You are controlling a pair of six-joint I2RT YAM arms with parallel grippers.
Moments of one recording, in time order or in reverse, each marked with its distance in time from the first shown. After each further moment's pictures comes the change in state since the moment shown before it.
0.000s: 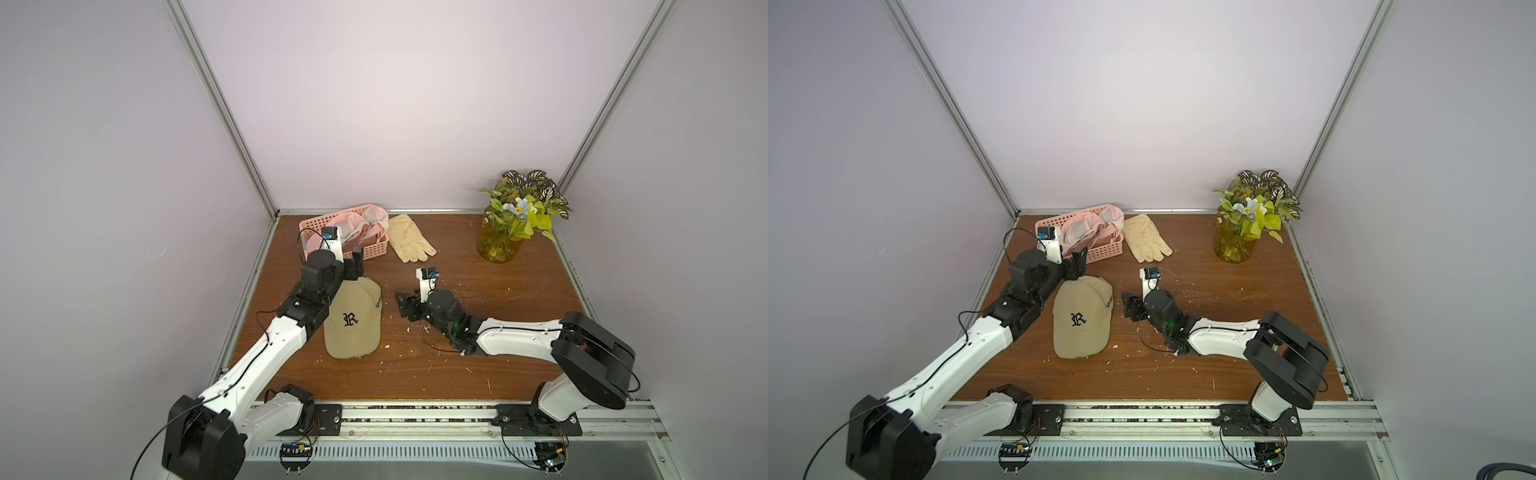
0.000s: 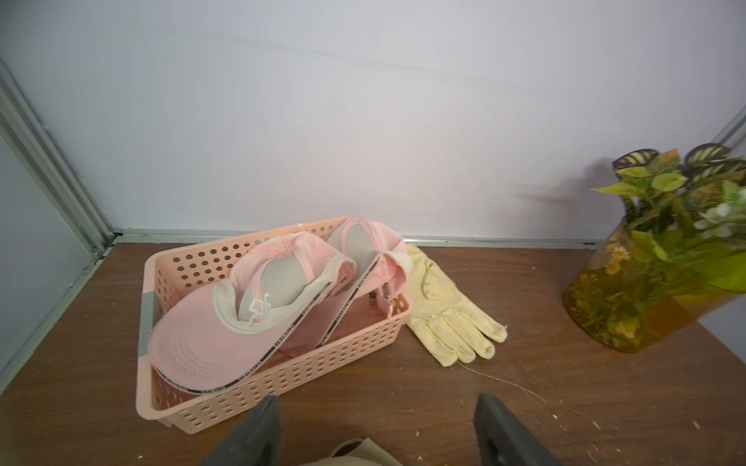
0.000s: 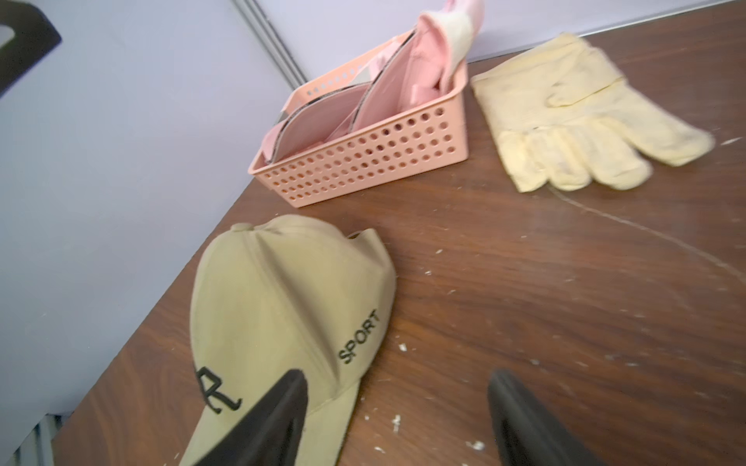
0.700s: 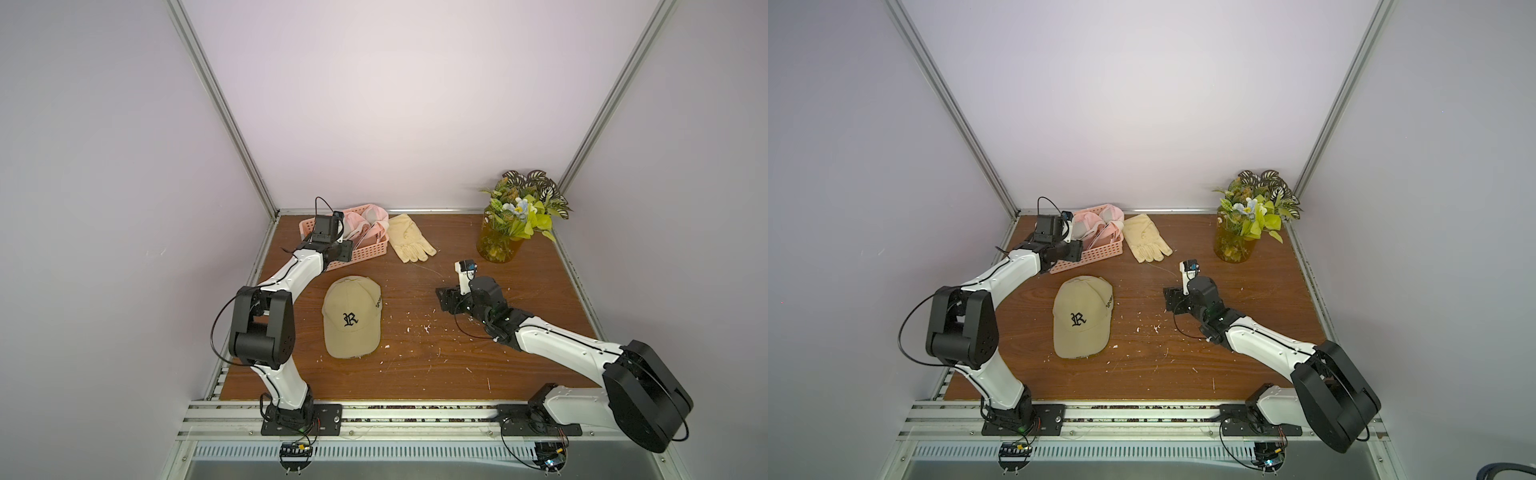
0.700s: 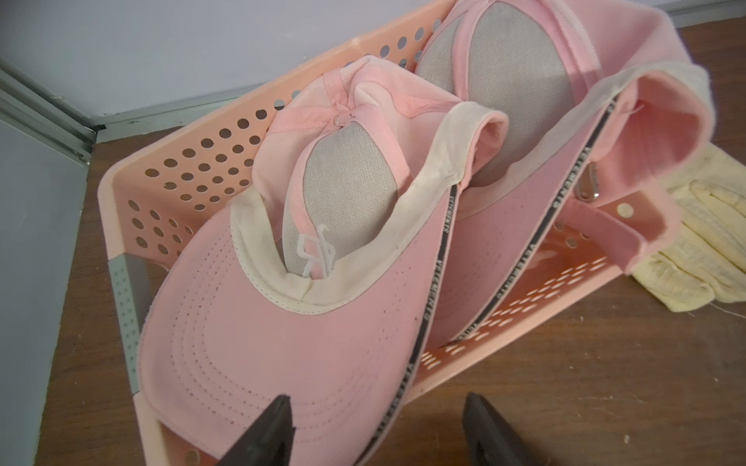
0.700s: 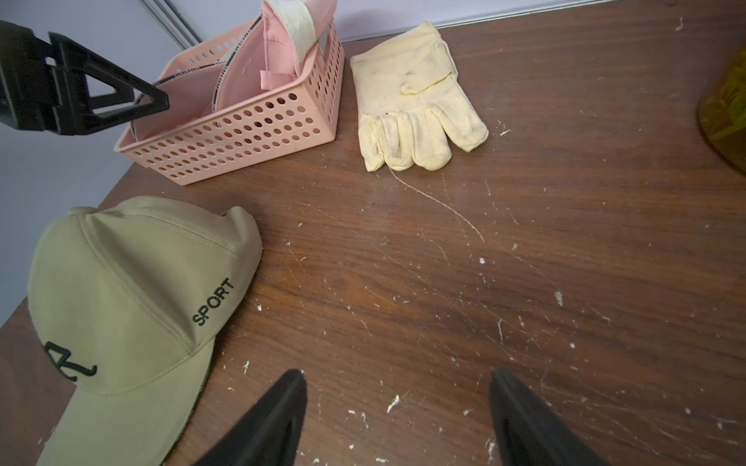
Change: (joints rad) left arm 0.192 0.623 0.431 -0.302 0.064 0.236; right arm -0.264 -0.243 -0.096 -0.292 -0.166 -0.144
